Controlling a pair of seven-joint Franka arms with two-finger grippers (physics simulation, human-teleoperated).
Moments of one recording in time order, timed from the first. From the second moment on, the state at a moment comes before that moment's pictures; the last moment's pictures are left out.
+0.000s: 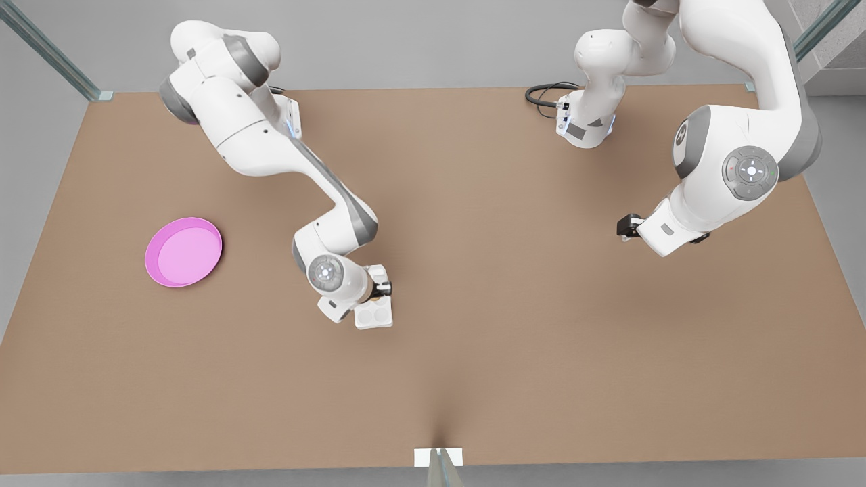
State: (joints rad) left arm -0.10 0.16 -0.08 -1.55 0.06 1.56 -0.02; right arm 0.23 0.73 0.34 -1.49 -0.03 2.12 0.48
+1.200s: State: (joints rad) left arm -0.75 0.70 -0.08 -1.28 -0.18 1.96 -0.72; right arm -0.35 0.18 0.32 -1.45 -0.12 1.56 0.39
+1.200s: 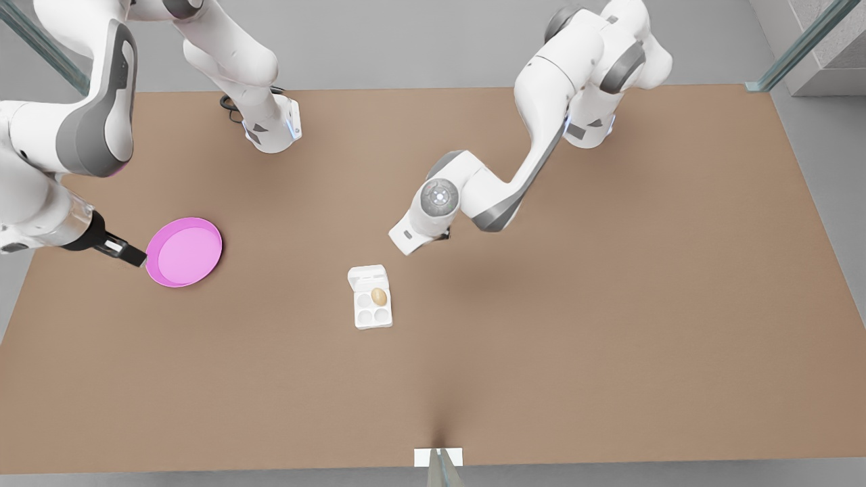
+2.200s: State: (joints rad) left arm -0.84 0.97 -0.10 -1.16 -0.12 2.49 -1.55; right arm -0.30 0.32 0.33 -1.36 -0.12 1.62 0.06
